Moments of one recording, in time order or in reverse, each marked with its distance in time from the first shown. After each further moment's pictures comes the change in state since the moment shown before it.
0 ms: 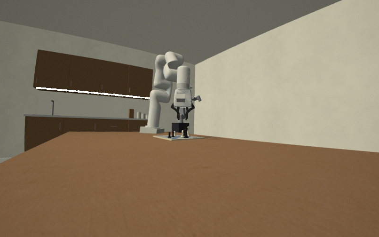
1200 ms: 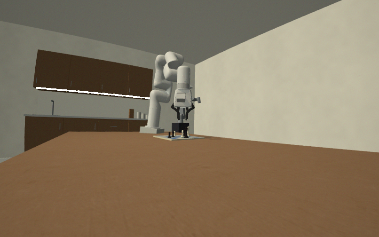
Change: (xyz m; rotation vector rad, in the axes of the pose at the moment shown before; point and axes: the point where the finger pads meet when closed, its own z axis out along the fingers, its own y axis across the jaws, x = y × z) arm 0.001 -0.001 0.000 0.000 -0.001 -0.001
